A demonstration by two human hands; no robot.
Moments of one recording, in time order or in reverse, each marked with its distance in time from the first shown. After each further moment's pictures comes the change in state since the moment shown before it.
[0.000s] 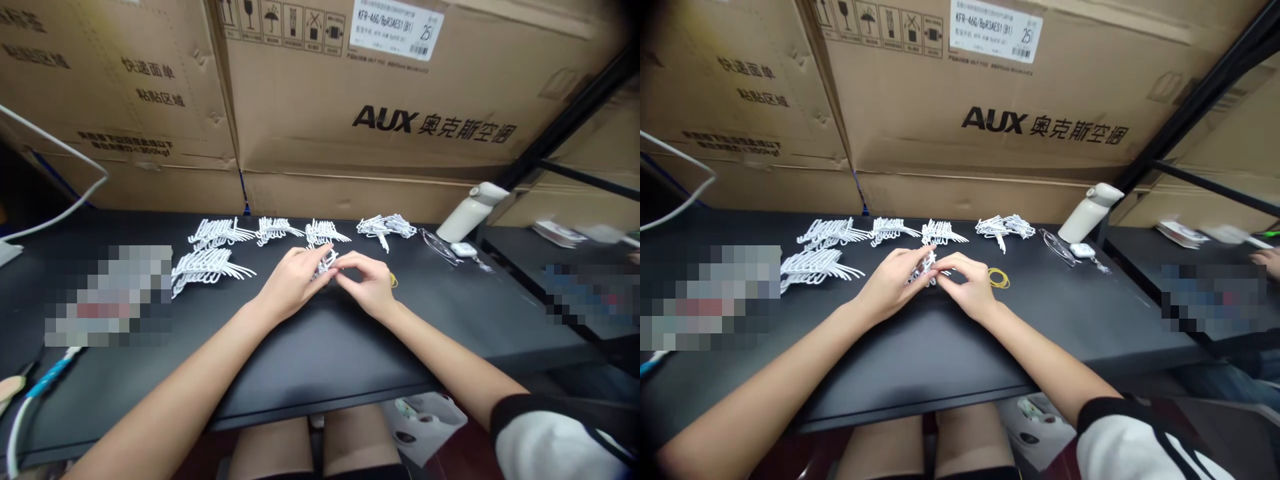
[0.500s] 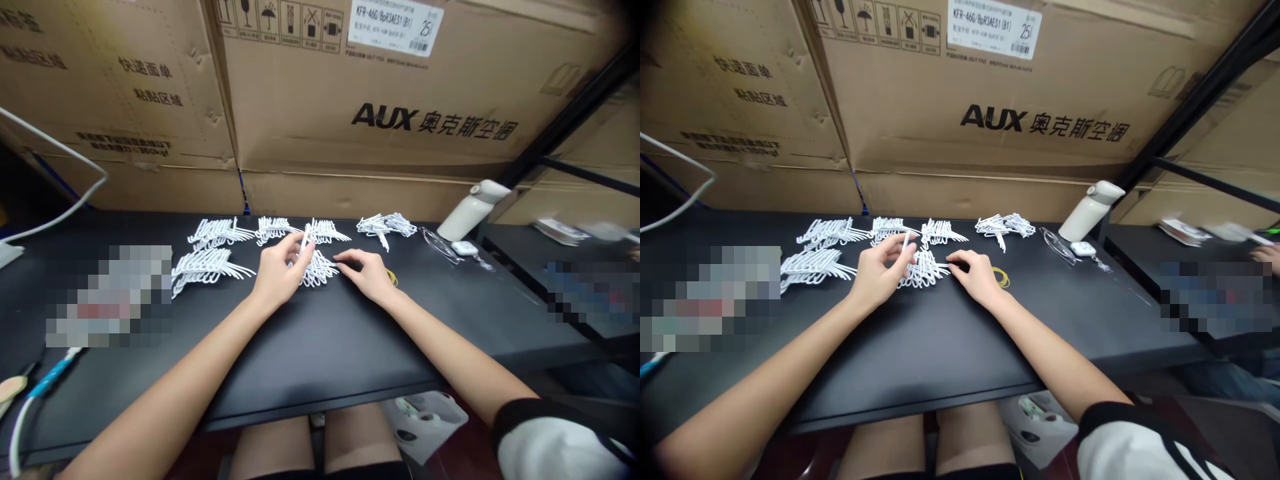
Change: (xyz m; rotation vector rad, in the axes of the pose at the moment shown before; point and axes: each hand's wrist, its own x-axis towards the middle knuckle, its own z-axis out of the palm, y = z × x) left_hand 0.008 0.000 -0.008 -0.411 0.188 -0.561; right_hand 0.004 0.037 -0.017 -0.284 -0.181 0.333
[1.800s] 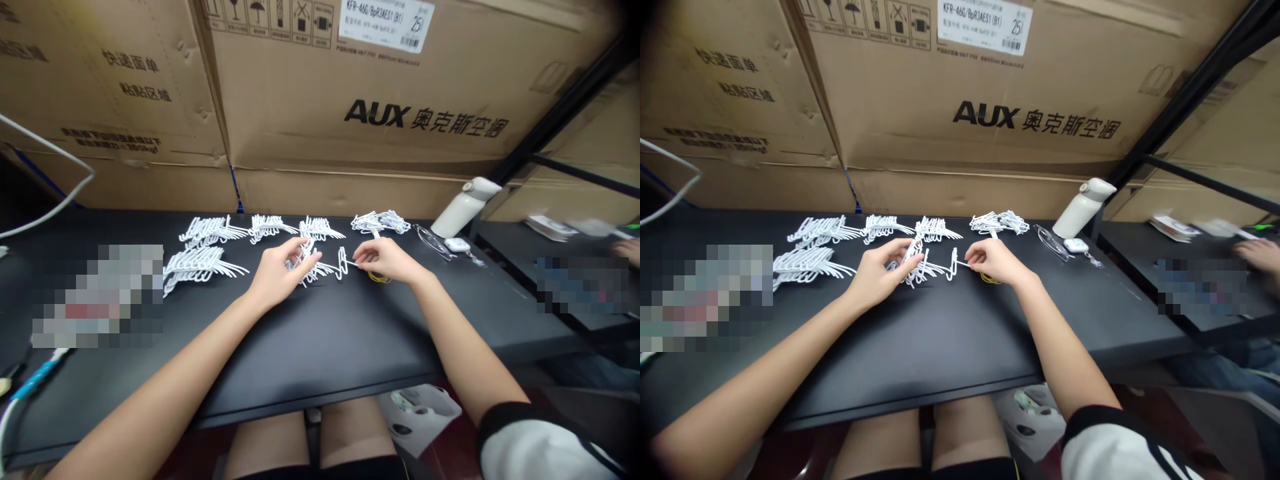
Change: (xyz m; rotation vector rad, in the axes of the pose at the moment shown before) left_hand -0.002 -0.006 0.004 0.081 -0.087 0.037; right_hand 0.014 0.018 -0.062 0.065 -0.335 0.144
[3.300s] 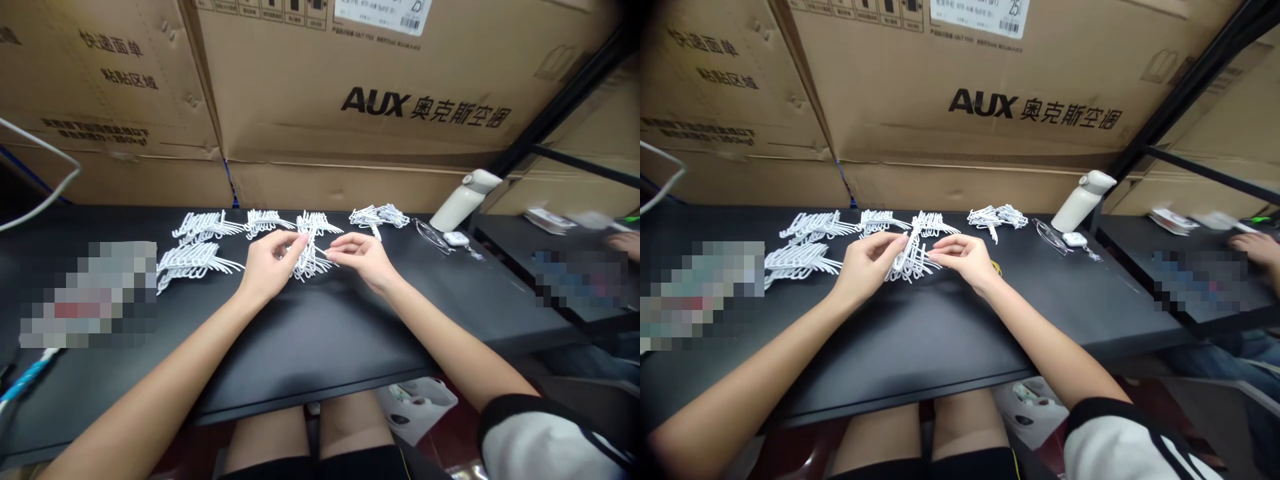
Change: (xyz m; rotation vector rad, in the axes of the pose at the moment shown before) left_hand 0.002 0.015 -0.005 -0.048 0.070 -0.067; right_hand -0.002 -0.042 0.056 0.801 0.226 0.078
